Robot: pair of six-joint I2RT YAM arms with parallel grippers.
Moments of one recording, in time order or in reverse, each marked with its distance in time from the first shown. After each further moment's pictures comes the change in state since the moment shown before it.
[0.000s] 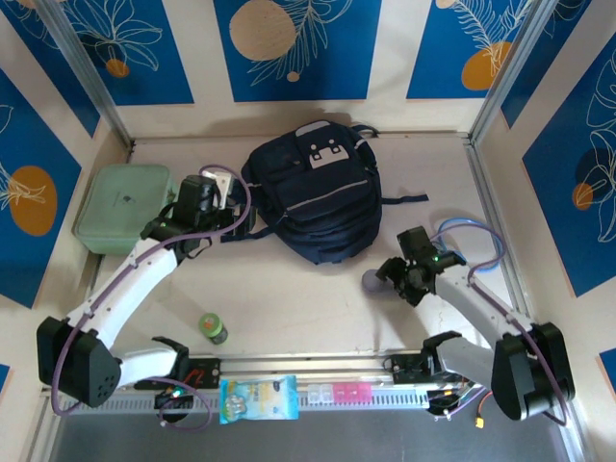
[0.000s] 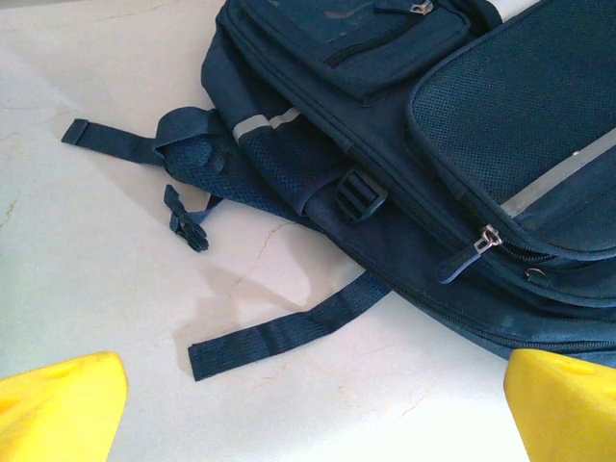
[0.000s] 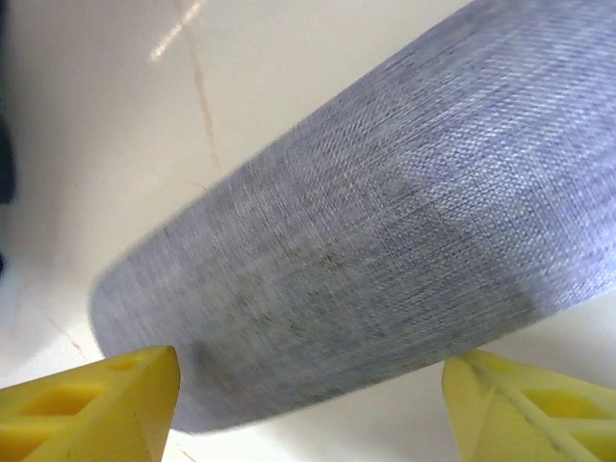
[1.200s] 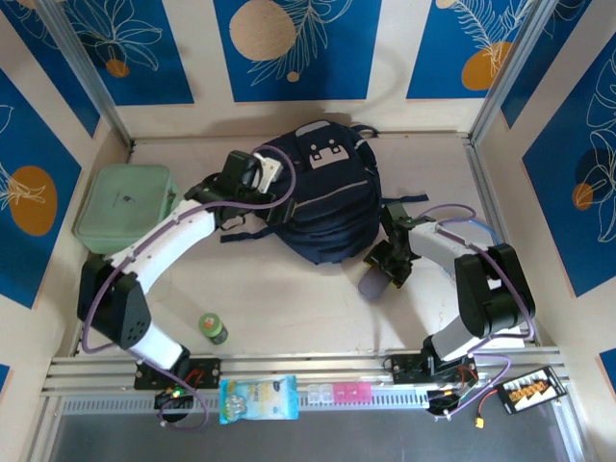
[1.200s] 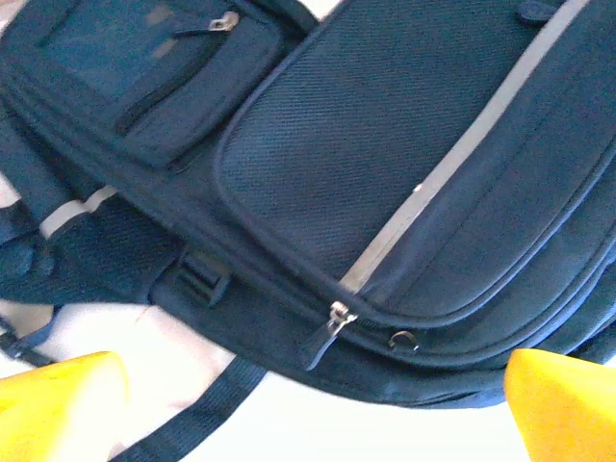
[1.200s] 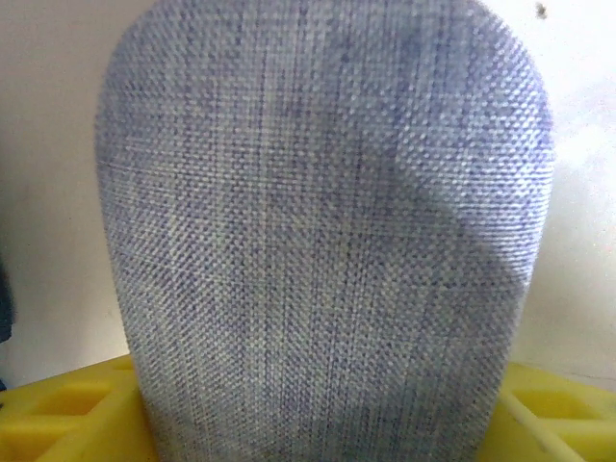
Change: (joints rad) left arm -0.149 0.375 0.339 -0.052 0.109 0.125; right arm 0.013 0.431 0.237 -0.001 -0.028 0.032
